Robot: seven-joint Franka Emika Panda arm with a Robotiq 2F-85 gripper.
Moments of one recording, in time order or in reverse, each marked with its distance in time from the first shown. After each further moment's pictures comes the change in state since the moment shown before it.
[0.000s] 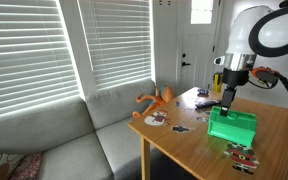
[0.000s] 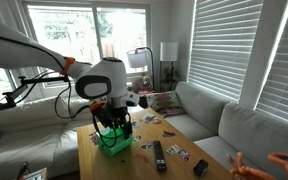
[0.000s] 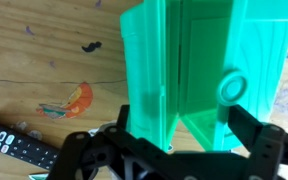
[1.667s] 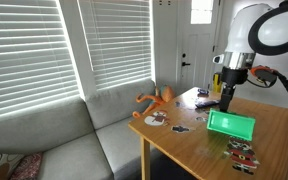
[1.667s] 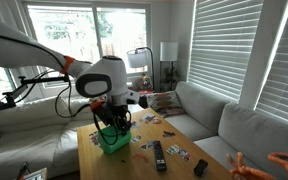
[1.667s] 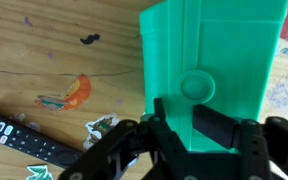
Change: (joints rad) arm 0.000 0.001 0.007 0.012 0.002 0.002 -0.005
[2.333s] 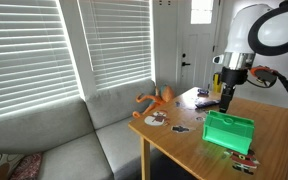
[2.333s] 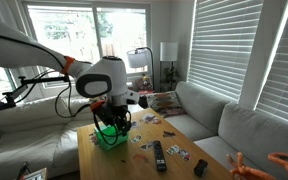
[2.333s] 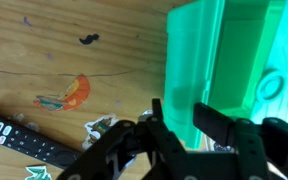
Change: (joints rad) arm 0.000 0.001 0.002 0.000 0.000 0.000 0.000
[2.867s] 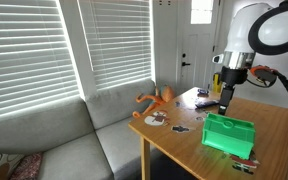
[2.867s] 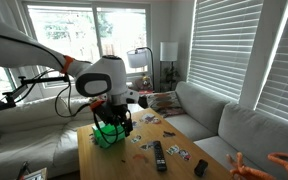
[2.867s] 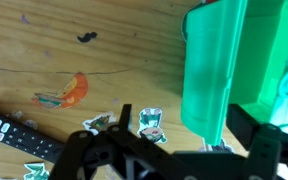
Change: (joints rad) arm 0.001 -0.004 0.004 0.002 0.000 0.000 0.000
